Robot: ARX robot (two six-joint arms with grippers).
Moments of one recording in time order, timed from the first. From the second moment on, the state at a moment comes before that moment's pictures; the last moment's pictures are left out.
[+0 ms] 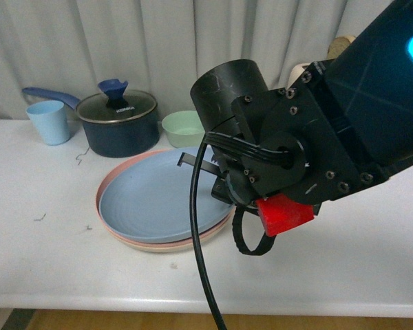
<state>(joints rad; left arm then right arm) 0.00 0.01 0.01 0.00 0.00 -0.01 0.56 2.21 1.31 0.10 0.38 0.79</state>
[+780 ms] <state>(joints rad) 0.00 0.01 0.01 0.00 0.00 -0.01 0.57 2.05 1.16 0.24 0.37 0.77</state>
